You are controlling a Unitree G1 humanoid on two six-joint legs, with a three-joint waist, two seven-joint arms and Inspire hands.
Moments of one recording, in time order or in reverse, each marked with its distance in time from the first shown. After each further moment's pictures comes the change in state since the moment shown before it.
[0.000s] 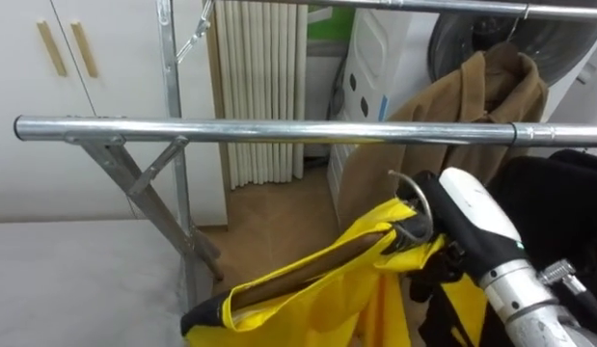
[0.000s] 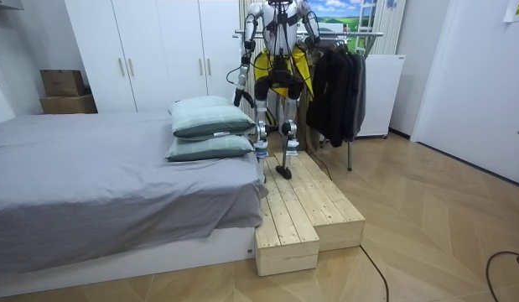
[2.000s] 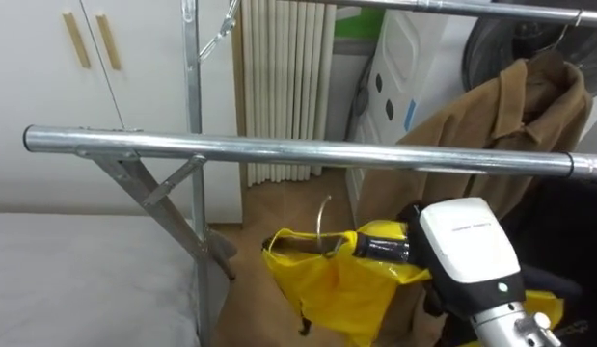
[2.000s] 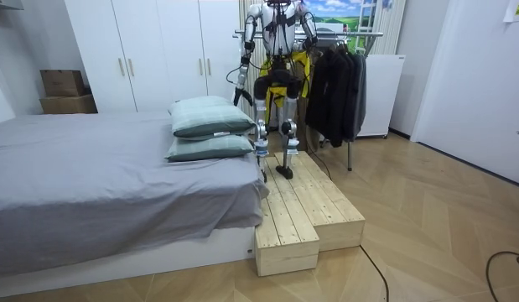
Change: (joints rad) left arm -0.033 -0.002 0.037 0.009 -0.050 -0.047 0.012; right arm 0.096 0.018 0.081 0.099 -0.635 -0.120 -0.451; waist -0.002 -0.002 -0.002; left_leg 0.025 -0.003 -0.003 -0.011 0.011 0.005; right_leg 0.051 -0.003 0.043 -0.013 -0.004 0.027
